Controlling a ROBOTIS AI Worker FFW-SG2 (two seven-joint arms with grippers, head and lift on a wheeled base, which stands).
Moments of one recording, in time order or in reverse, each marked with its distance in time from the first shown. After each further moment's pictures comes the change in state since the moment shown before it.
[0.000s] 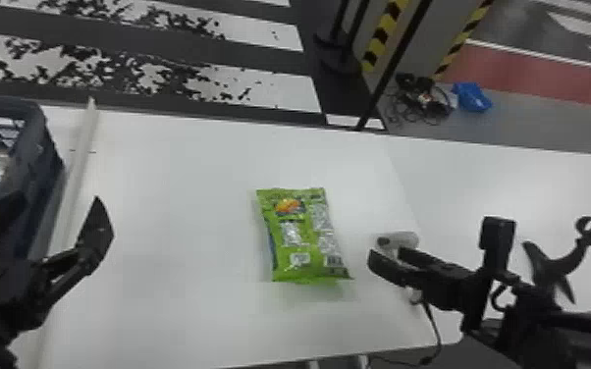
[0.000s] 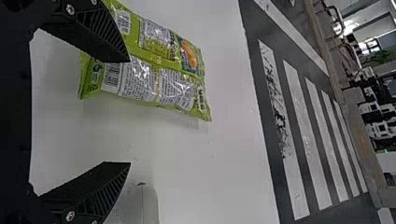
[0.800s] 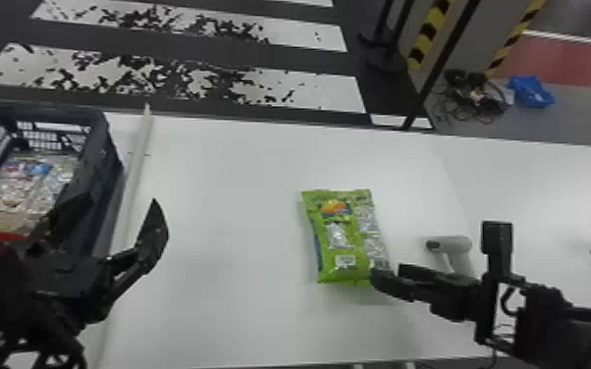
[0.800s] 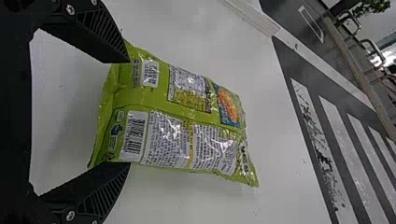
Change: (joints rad) left arm 0.017 0.008 0.000 -0.018 0.000 0.000 -0.002; right arm -0.088 -0.026 0.160 0.105 0.025 0.082 0.077
